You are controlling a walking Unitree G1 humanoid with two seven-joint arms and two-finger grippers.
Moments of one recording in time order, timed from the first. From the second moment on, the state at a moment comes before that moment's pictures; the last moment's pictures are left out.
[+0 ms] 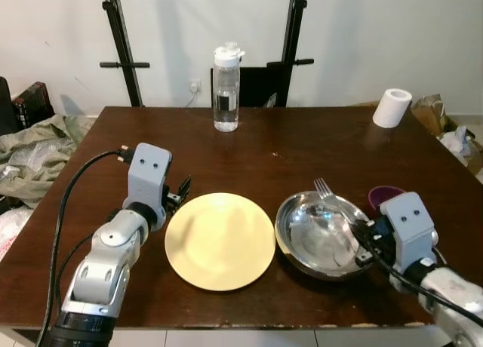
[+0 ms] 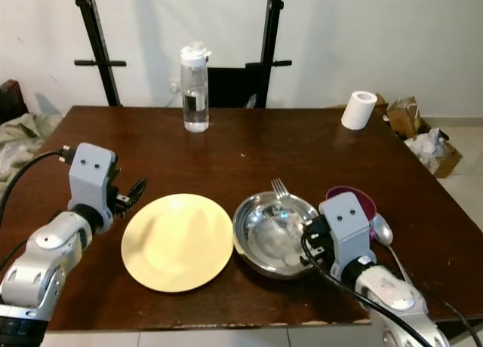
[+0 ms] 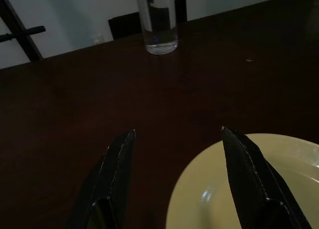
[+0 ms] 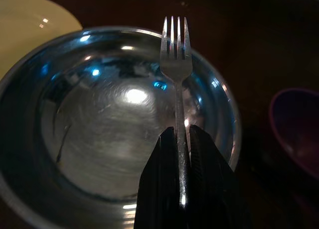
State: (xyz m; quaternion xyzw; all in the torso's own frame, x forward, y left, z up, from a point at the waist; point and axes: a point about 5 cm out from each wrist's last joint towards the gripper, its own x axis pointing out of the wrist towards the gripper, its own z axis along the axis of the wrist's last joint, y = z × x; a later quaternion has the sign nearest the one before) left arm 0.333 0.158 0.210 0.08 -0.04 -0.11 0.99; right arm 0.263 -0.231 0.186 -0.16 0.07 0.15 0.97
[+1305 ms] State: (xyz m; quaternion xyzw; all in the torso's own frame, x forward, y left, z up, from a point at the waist) left arm 0.332 0.146 0.206 0.08 -0.03 -0.17 0.98; right arm 0.254 -0.343 0.160 -0.20 0.12 -0.17 0.96
